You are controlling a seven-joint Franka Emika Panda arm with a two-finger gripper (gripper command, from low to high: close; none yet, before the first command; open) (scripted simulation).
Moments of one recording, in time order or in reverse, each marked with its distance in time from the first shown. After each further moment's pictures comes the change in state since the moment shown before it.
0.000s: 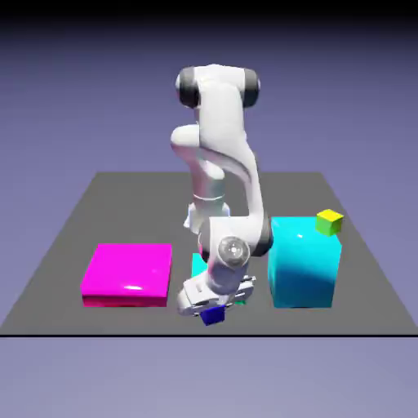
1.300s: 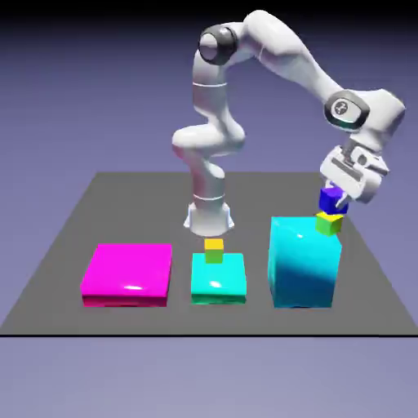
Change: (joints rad) arm 0.284 -0.502 0.481 -0.046 -0.266 -0.319 -0.562
